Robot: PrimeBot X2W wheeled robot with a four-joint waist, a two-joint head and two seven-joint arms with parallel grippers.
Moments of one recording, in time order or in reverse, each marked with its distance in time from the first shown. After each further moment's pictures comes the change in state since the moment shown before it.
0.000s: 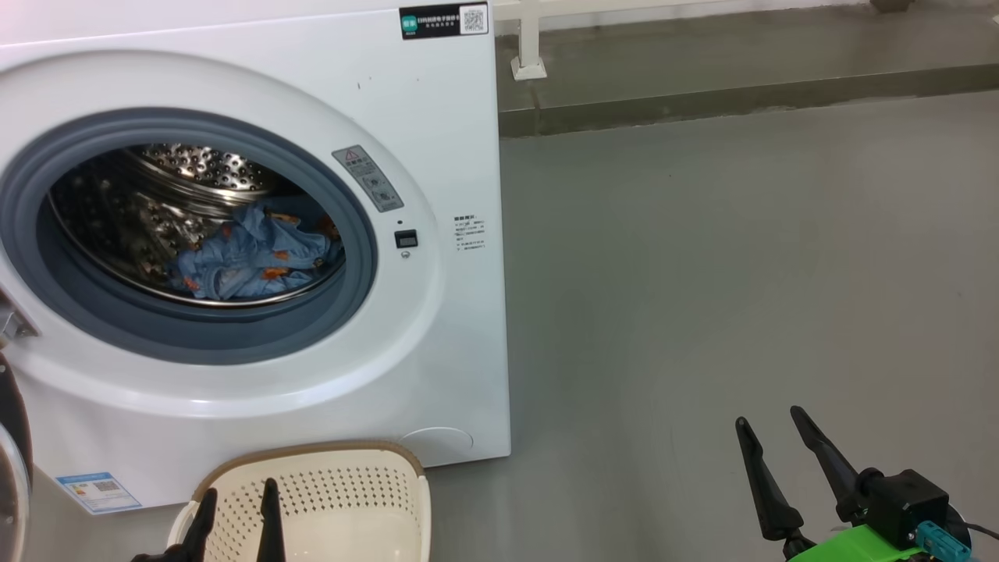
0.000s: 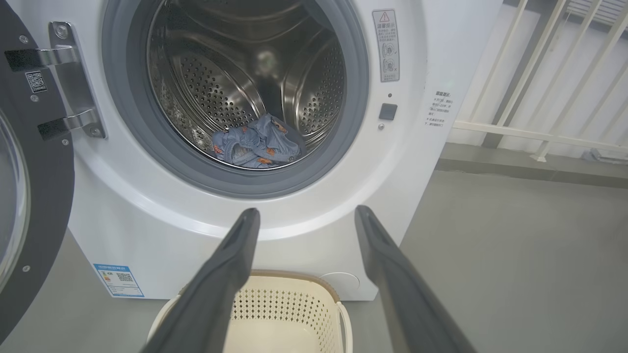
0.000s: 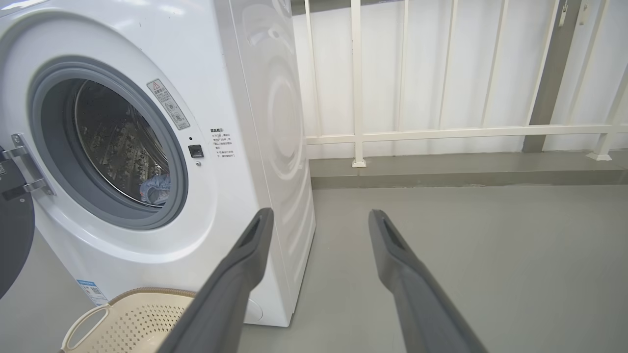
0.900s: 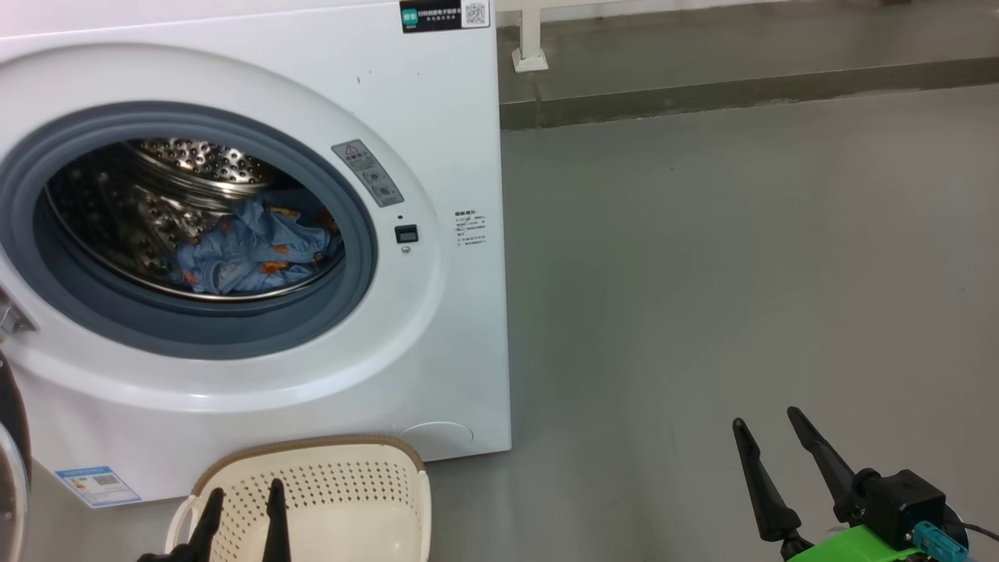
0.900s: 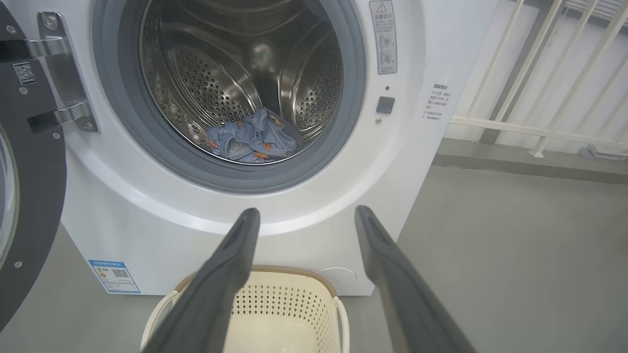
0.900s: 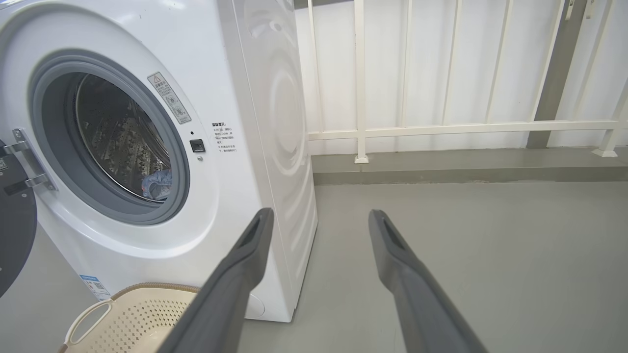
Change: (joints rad) left arm 0.000 -0.001 -0.012 0.000 -0.002 0.000 0.000; right arm 0.000 -0.001 0.008 0.002 0.000 0.000 0.000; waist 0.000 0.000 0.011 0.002
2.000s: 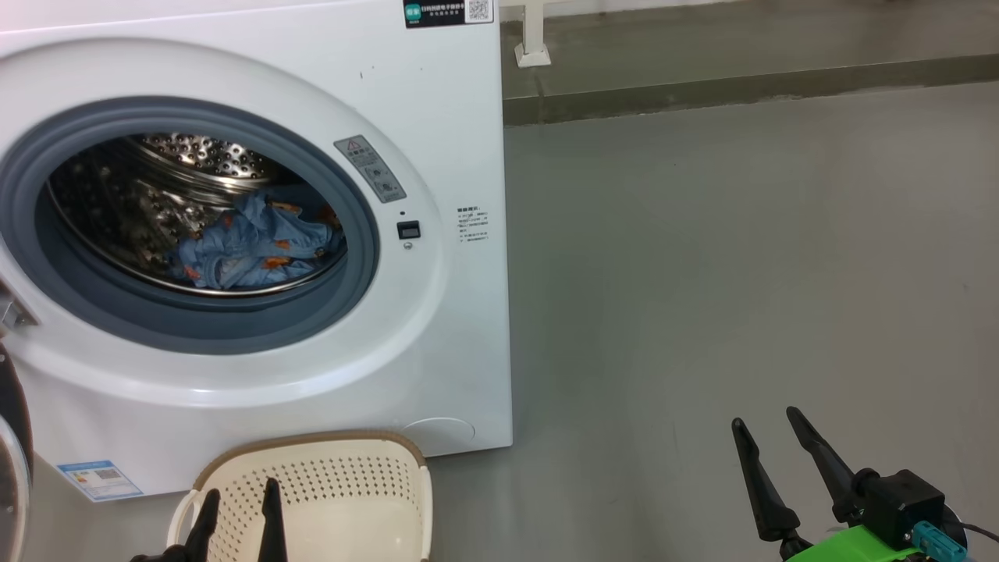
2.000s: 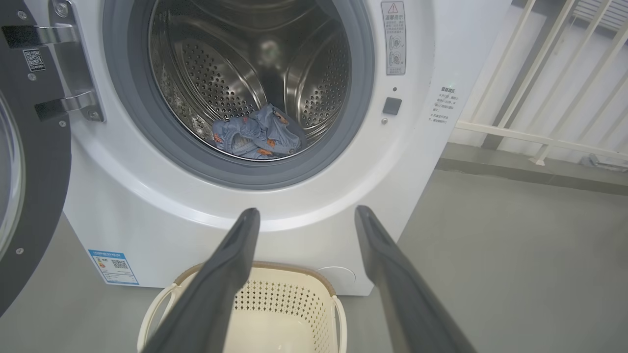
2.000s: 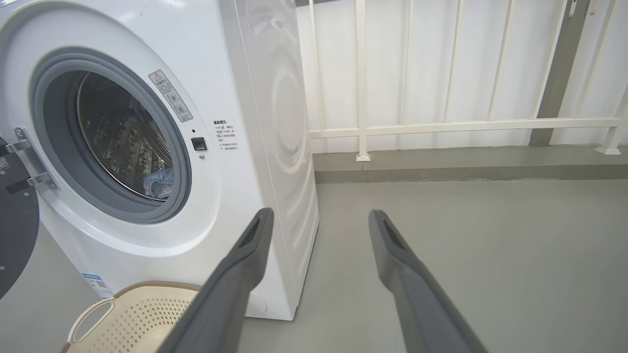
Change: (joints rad) left arm 0.000 -0.001 0.005 0.000 -0.034 0.001 0.000; right arm 0.000 0.004 -0.001 0.000 -0.001 0.000 0.000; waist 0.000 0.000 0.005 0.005
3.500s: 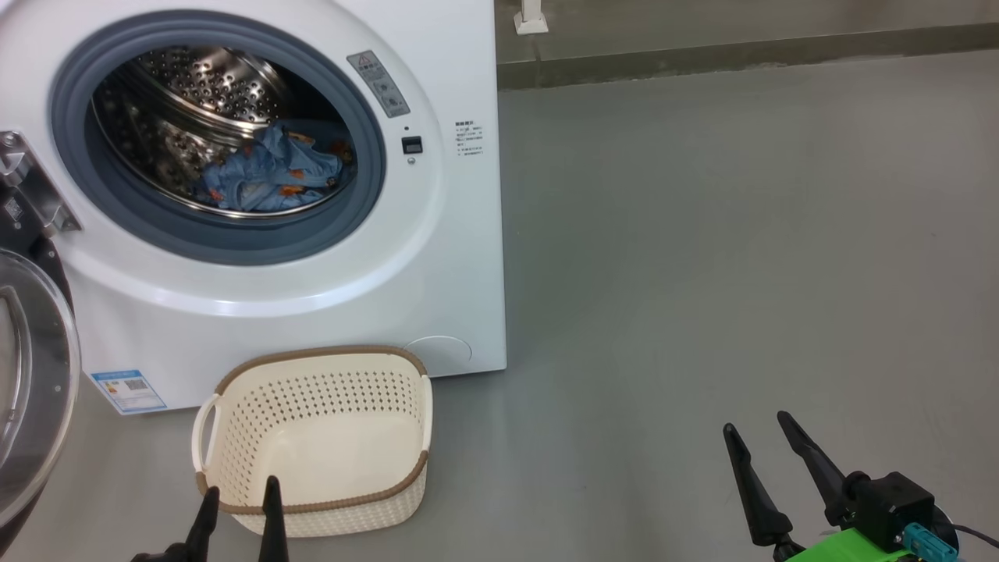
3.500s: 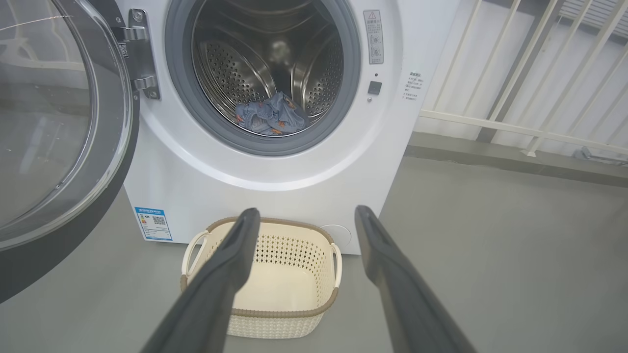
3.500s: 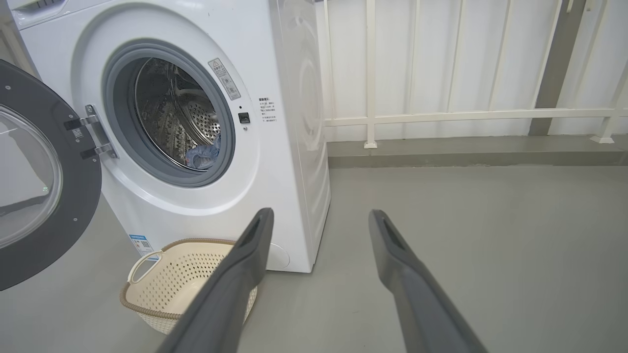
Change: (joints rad) left arm 0.000 0.000 -0.006 -0.010 0.009 0.018 0.000; right arm 0.000 -0.003 0.018 0.011 0.000 0.000 0.000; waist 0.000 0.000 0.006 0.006
